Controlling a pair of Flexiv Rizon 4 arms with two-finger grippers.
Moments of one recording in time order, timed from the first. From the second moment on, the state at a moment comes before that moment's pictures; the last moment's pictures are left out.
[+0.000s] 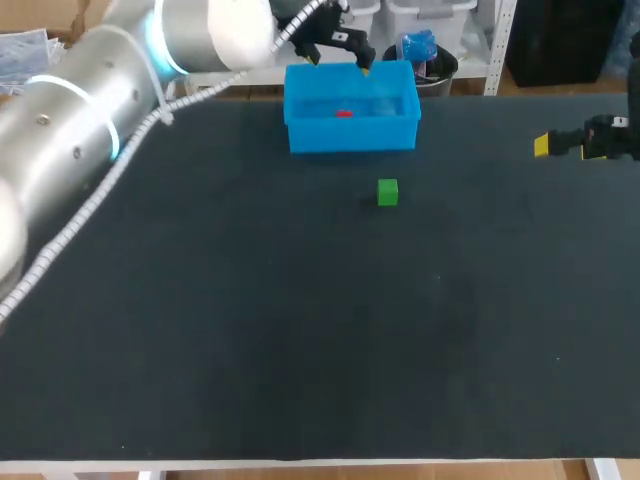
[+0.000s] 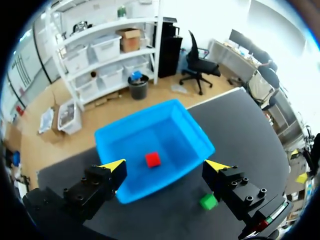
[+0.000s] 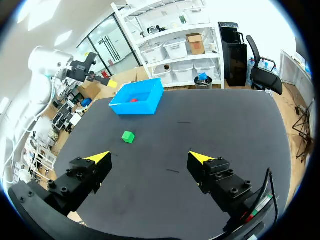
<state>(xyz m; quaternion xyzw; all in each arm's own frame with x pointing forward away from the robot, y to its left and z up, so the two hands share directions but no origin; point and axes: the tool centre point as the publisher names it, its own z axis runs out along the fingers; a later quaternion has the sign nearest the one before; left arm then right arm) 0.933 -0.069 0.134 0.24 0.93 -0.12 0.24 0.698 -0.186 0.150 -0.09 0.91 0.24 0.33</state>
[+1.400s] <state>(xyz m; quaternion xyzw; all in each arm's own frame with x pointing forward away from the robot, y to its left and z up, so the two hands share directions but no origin) 0.732 0.040 0.113 0.25 0.94 -0.16 0.19 0.698 -0.186 0.150 -0.09 0.91 0.24 0.33</state>
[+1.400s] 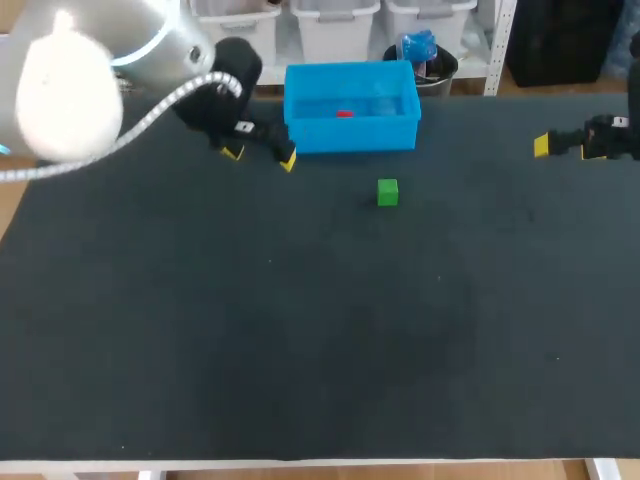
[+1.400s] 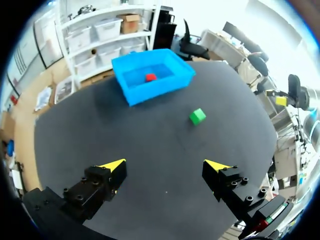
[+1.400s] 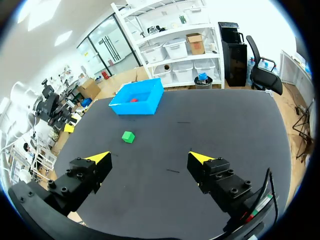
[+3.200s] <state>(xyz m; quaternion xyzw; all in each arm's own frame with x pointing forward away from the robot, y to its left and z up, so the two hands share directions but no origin) 0.715 0.055 0.108 0.24 0.91 -0.18 0.27 0.763 -0.088 0.162 -0.13 0.96 0.12 0.22</state>
